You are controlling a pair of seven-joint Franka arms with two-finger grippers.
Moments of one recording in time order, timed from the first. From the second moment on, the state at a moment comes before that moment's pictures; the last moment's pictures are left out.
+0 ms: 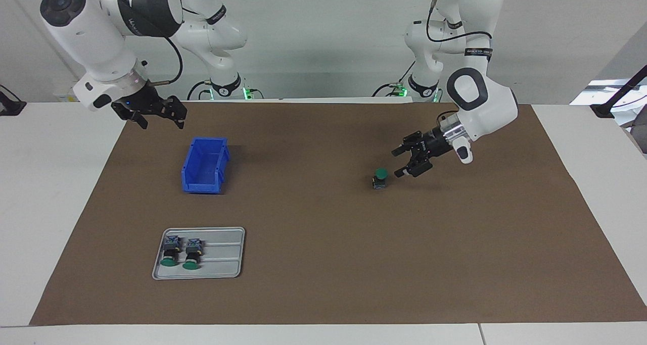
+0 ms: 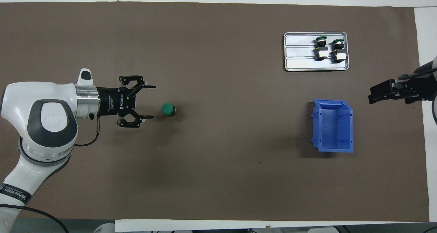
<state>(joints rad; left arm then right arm) -0.28 -0.01 -0.01 -2.25 -1.06 2.19 -0.80 0.03 -0.05 -0.07 -1.75 0.01 1.55 0.00</state>
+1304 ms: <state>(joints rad) -0.41 -0.02 -0.03 -2.02 -0.22 2.07 -0.76 0.03 -0.05 -0.07 -1.75 0.01 1.55 0.00</state>
